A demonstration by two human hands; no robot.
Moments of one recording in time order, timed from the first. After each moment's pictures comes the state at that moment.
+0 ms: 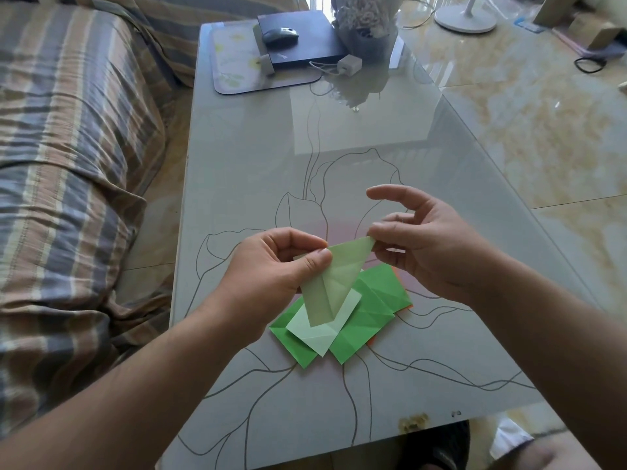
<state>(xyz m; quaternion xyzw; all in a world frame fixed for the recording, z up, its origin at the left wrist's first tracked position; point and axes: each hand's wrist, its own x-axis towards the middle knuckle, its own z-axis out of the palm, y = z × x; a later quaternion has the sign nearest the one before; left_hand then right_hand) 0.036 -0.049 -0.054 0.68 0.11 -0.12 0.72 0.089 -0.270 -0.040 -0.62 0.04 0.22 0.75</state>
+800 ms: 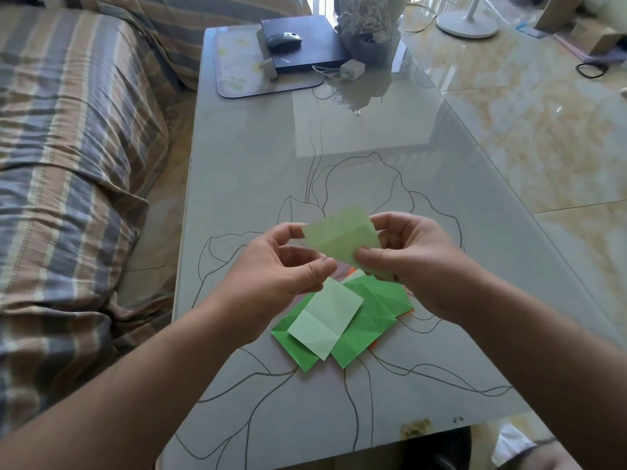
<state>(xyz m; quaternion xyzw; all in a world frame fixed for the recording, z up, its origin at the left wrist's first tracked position) 0.041 -0.045 -0.051 0.66 0.10 -0.16 0.73 0.076 -0.259 -0.052 -0.67 -0.01 0.22 0.71</state>
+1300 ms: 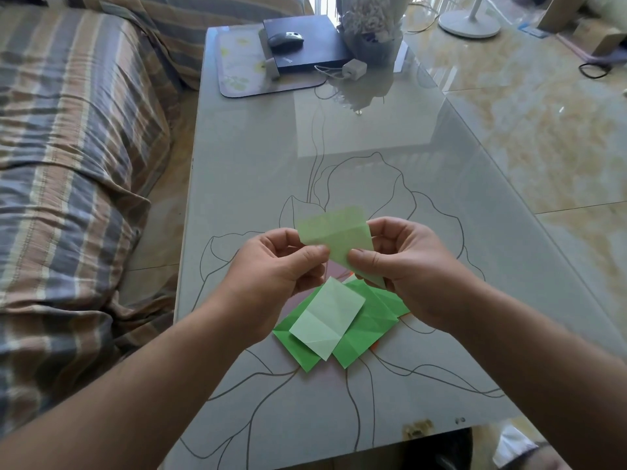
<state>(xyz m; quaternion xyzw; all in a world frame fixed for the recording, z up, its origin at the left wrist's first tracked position) 0.043 -0.049 -0.052 0.59 0.15 -0.13 0.78 0.069 -0.247 -0.054 -0.63 0.01 0.22 0.75</state>
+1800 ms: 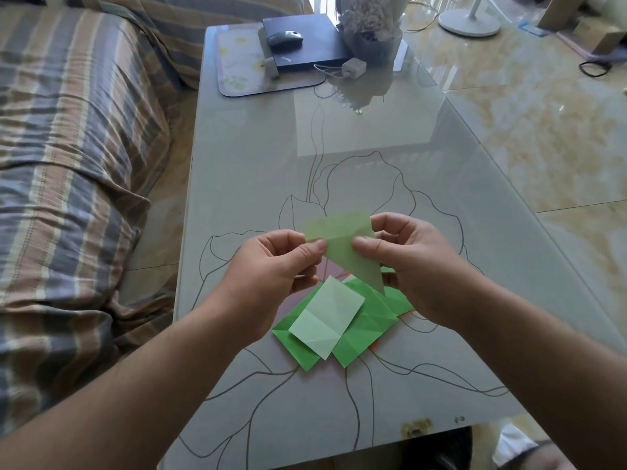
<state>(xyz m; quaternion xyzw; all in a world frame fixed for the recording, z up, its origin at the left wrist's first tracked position) 0.043 -0.047 -0.053 0.62 0.15 -0.13 0.76 0.070 -0.249 -0.048 -0.65 0.02 0.22 0.73</state>
